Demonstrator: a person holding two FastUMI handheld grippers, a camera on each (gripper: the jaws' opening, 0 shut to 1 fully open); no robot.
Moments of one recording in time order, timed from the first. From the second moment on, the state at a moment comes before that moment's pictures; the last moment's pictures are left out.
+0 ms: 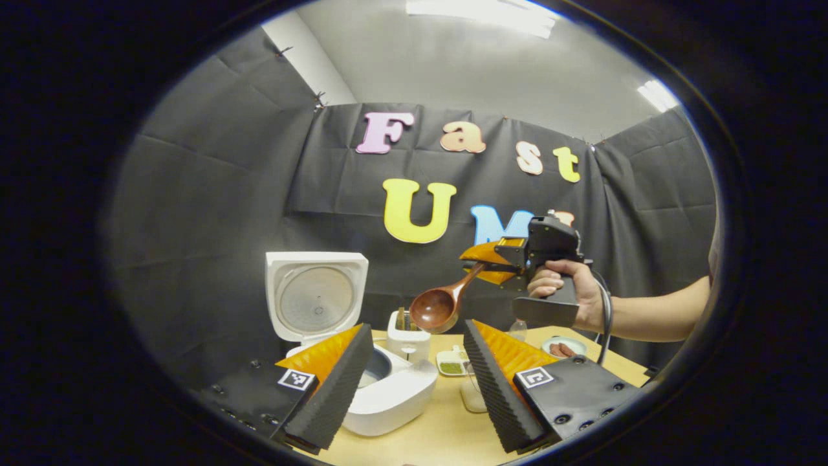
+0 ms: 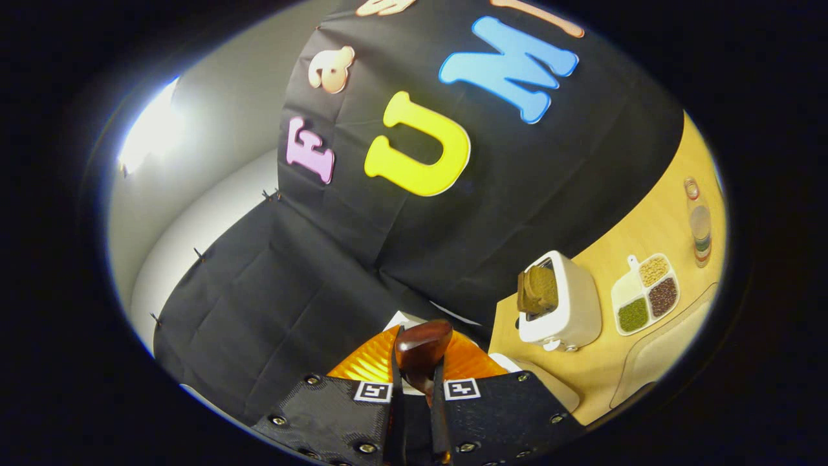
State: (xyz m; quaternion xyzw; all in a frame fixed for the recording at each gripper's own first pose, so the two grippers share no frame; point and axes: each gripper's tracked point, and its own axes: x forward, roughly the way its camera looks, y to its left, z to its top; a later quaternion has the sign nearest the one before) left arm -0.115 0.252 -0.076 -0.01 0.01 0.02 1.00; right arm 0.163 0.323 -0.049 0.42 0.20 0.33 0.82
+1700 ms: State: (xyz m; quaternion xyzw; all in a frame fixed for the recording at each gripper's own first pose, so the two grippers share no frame) left arm -0.049 0.104 -0.081 0.01 0.04 -0.05 1.00; right arm 0.109 -0.079 -0.187 0.28 0.18 -0.03 0.94
